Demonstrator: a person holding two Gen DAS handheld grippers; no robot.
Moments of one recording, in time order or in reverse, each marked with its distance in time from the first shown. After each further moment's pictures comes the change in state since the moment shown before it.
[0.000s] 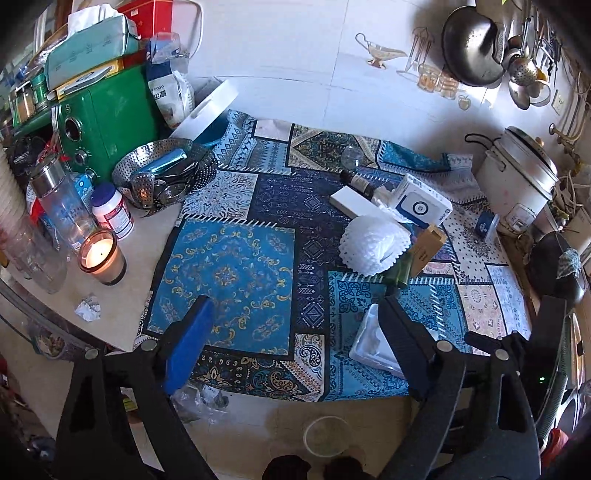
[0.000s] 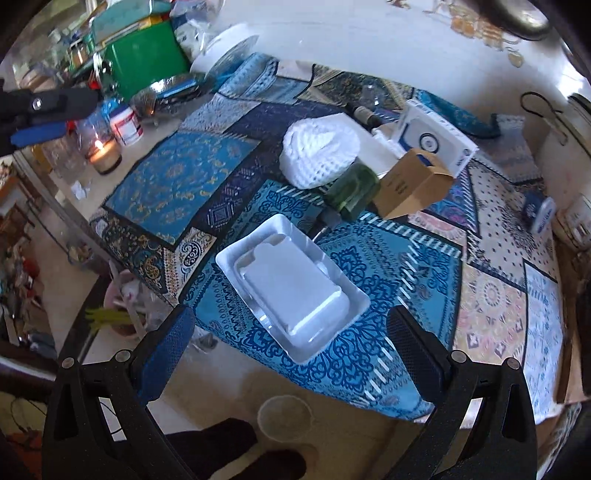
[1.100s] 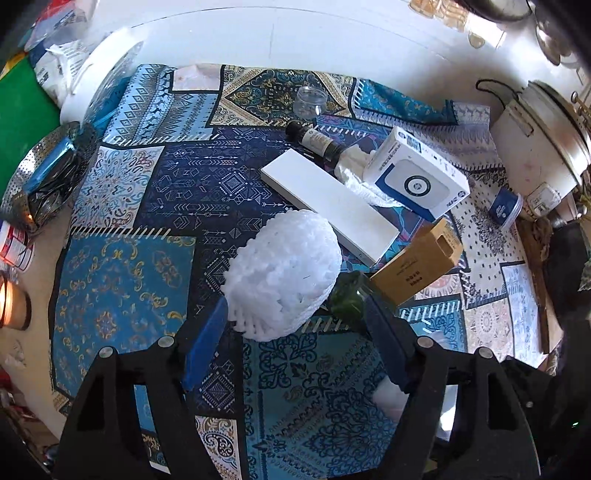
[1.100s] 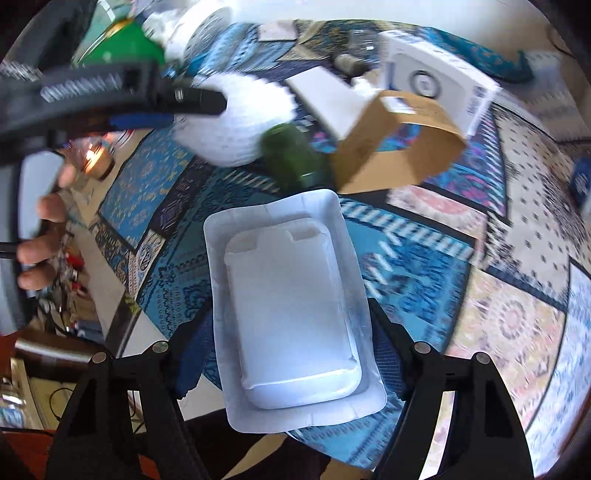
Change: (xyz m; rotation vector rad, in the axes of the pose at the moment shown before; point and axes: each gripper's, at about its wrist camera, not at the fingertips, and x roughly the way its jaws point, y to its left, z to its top) left arm 0.165 -0.095 0.059 0.065 0.230 -0.046; right arm 0.029 -0.123 0.024 0.111 0.112 0.218
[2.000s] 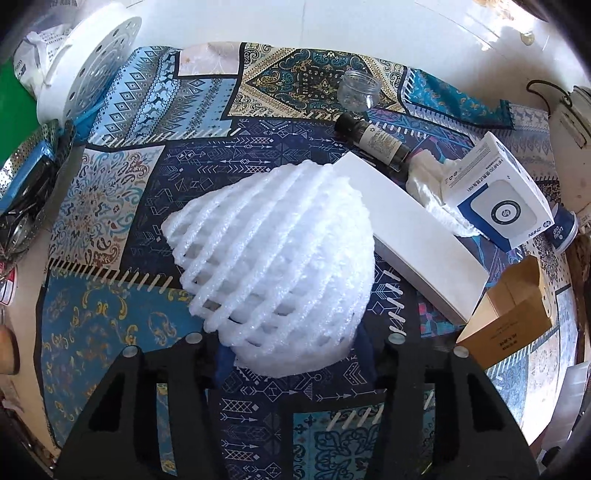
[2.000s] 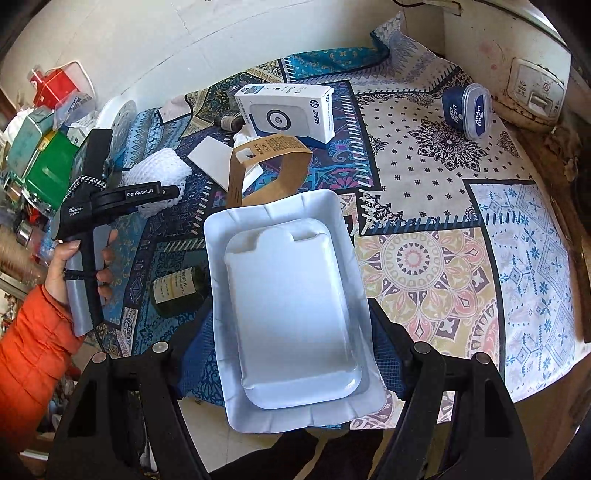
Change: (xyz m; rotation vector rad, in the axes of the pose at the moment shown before) left arm 0.075 0.039 0.035 -0.016 -0.010 0.065; right arm -0.050 -0.033 -0.024 0.370 -0.191 -0.132
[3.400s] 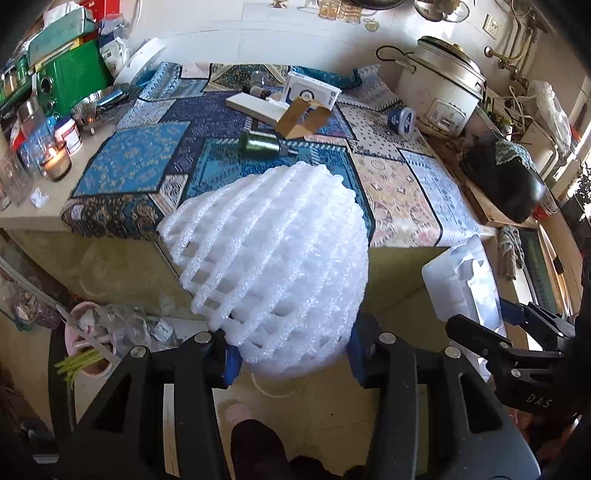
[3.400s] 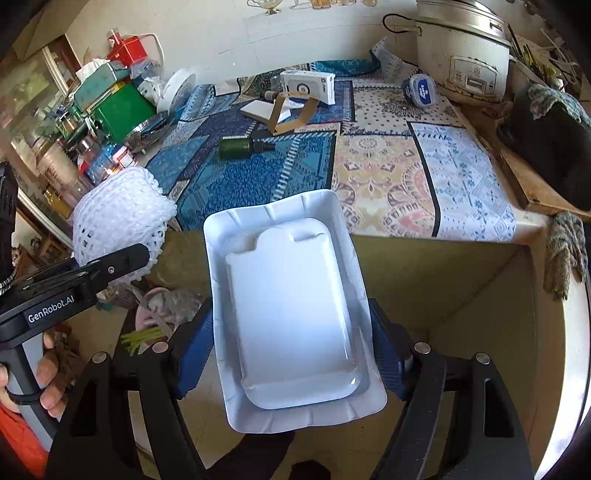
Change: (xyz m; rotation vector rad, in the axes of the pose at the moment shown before) left arm -0.231 -0.118 -0.337 0.028 -0.114 -0.121; right arm -0.118 -0.020 -0.197 -0.135 -0.066 0.019
